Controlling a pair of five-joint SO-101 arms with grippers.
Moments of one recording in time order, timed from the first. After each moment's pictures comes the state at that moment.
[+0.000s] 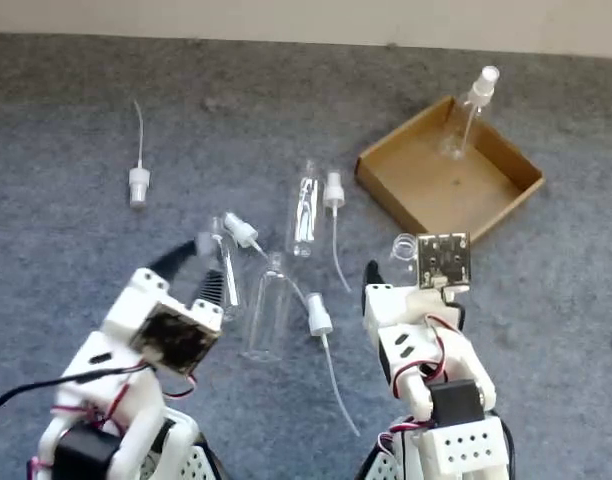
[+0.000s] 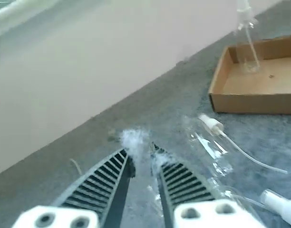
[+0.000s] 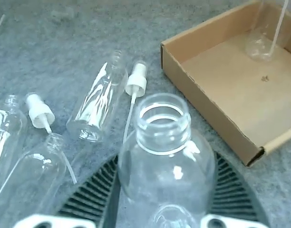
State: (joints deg) left arm 13.0 -104.4 66.4 59.6 -17.7; right arm -14.9 -89.4 82.6 43.8 -3.5
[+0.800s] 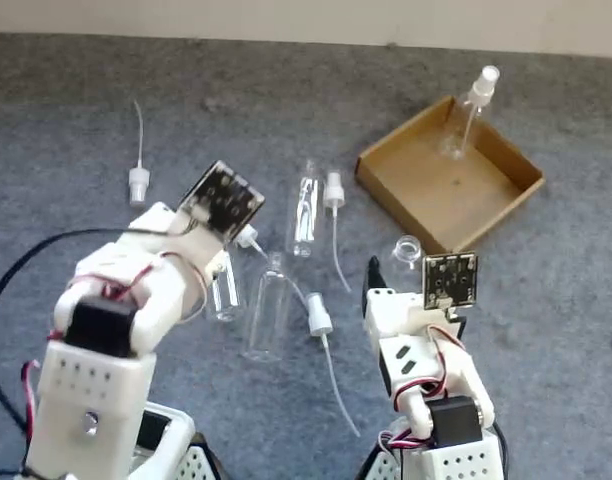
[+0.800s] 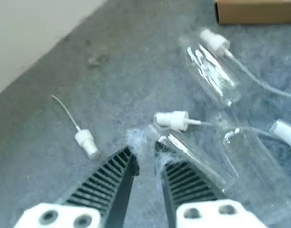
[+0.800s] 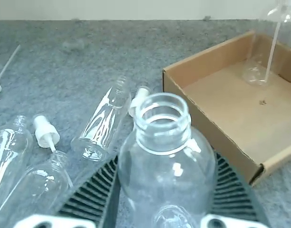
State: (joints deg) left arm 7.7 -56.0 39.3 68.2 -23.8; right arm -14.9 -103.6 89.5 43.8 -3.6
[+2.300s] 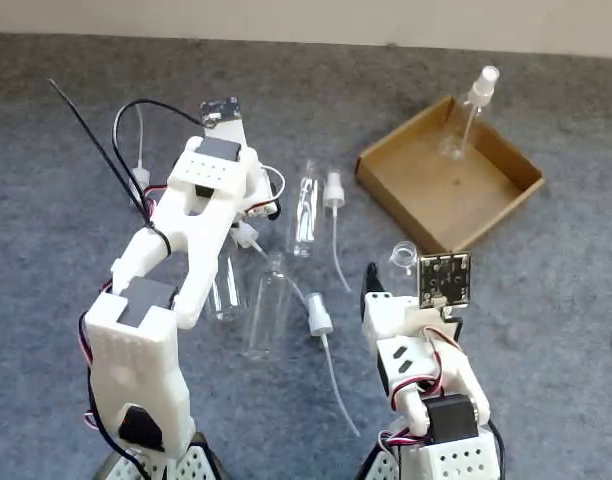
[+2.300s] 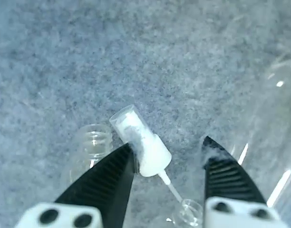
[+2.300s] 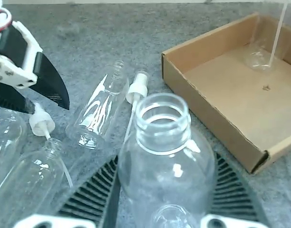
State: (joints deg) left arm 7.7 24.0 -5.6 68.3 33.7; right arm -14.9 -103.6 92.3 43.8 -3.6
